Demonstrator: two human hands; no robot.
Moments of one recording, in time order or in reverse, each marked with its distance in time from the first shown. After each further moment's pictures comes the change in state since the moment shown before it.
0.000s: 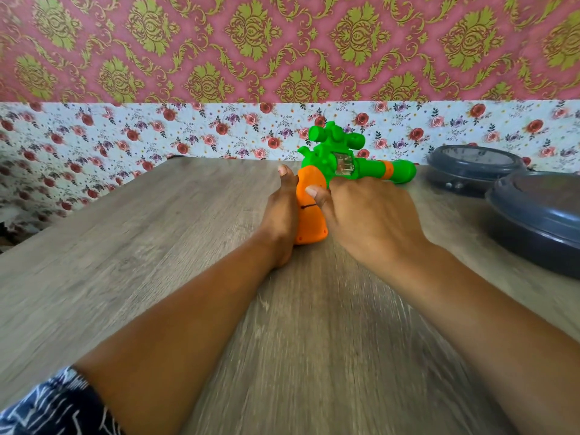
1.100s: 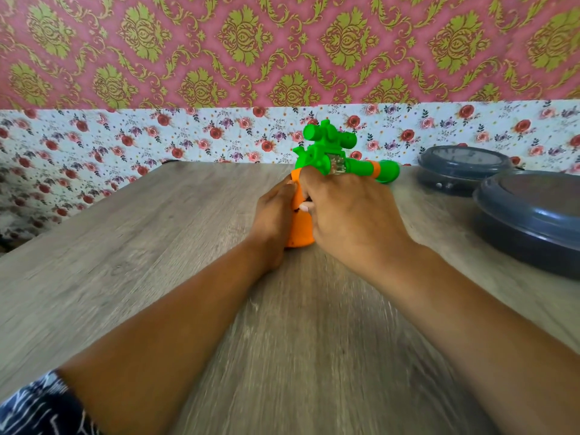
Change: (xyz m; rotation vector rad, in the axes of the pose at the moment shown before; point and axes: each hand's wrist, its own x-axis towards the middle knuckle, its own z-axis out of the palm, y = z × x) left_hand 0.000 0.000 0.002 -0.017 -0.040 0.116; right_hand -0.002 -0.006 -0.006 0.044 0.040 -0.067
